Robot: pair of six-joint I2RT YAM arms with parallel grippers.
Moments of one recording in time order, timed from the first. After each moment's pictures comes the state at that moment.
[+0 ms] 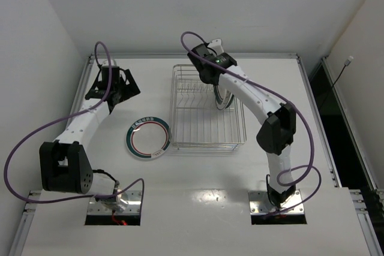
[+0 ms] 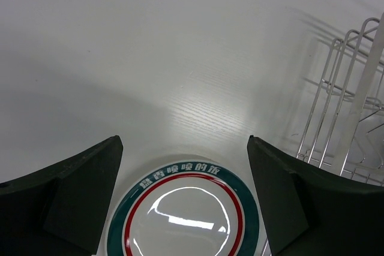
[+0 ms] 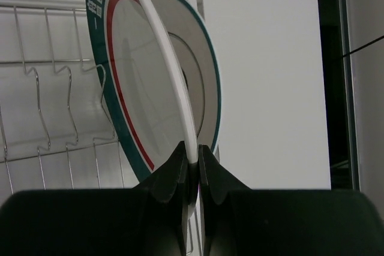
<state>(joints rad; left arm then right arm) -0.06 1.40 1.08 -0.36 -0.16 -0.47 0.63 2.04 2.04 -1.05 0.85 0.38</state>
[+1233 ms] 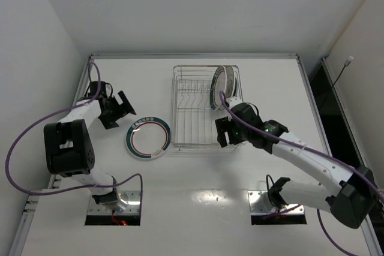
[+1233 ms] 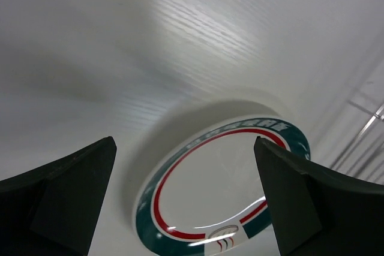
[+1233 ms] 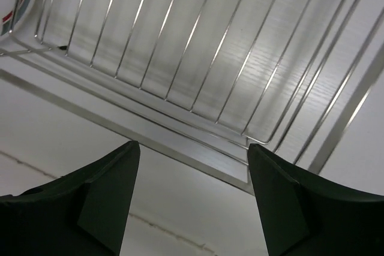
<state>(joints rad) 0.18 1.57 0.97 -0.48 0.17 -0.45 0.69 1.11 0.80 -0.54 0.12 0.30</state>
